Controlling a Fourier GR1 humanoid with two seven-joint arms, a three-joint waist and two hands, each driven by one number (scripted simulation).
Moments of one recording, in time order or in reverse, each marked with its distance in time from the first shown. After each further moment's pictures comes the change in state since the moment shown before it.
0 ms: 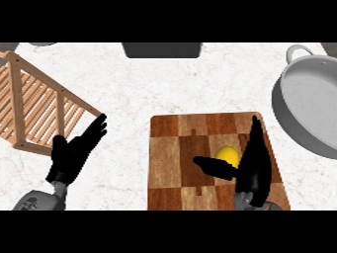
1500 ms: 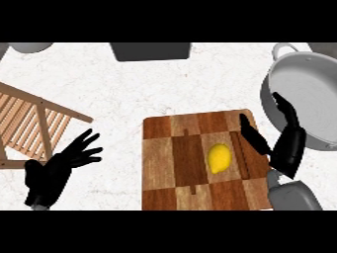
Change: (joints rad) left arm 0.158 0.074 0.002 -0.124 0.039 0.056 -0.057; right arm -0.075 -0.184 -0.199 0.278 -0.443 -0.387 -0.952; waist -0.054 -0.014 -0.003
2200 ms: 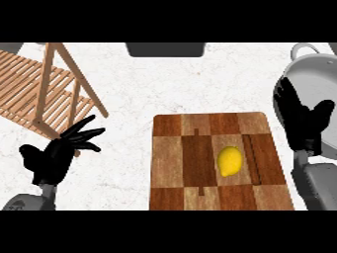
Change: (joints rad) left arm -0.128 -0.056 0.068 0.122 0.038 0.016 -0.108; right arm -0.100 -0.079 -0.191 0.108 -0.642 0.665 -0.061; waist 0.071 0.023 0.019
